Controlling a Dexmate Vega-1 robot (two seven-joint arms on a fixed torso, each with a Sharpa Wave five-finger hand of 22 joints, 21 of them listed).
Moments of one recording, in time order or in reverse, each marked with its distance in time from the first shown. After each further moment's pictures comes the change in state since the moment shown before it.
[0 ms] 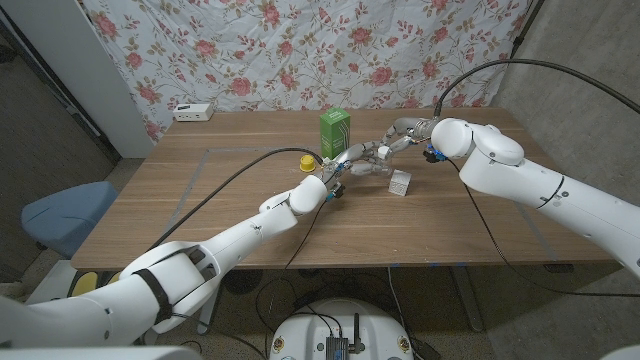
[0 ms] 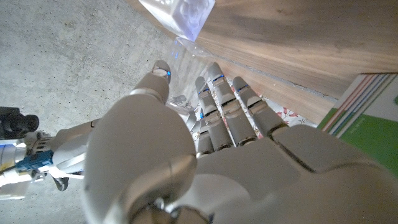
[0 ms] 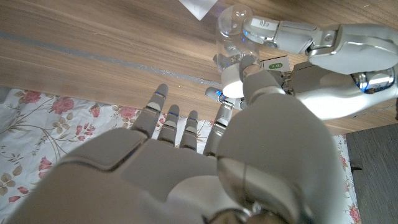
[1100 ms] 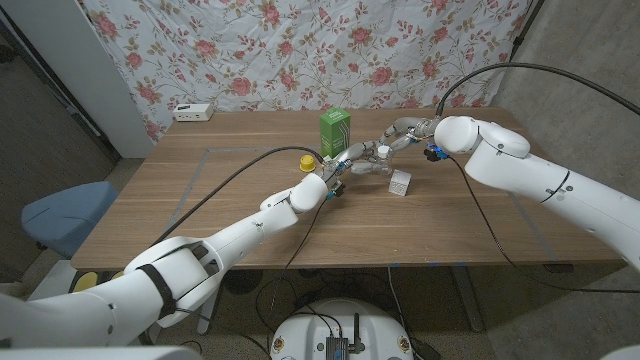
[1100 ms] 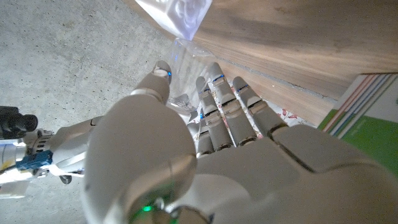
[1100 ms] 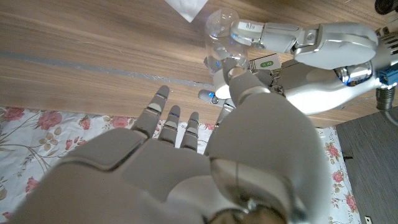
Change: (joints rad) left arm -0.023 -0.018 0.007 0.045 -0.008 -0.012 -0.008; left_hand 0.000 0.000 0.011 -0.003 -0.003 -0.005 -0.005 0.000 0.000 -0.002 -0.001 0.000 0.005 -0.002 0.002 0.002 0.002 0.000 0.000 0.000 0.000; right arm 0.010 -0.009 0.028 0.041 0.120 0.064 -0.011; right_hand 0.089 0.098 0.029 -0.004 0.027 -0.038 -0.056 -0.042 -0.005 -0.010 -0.018 -0.009 0.000 -0.005 -0.016 0.000 0.004 -0.013 -0.023 0.000 0.000
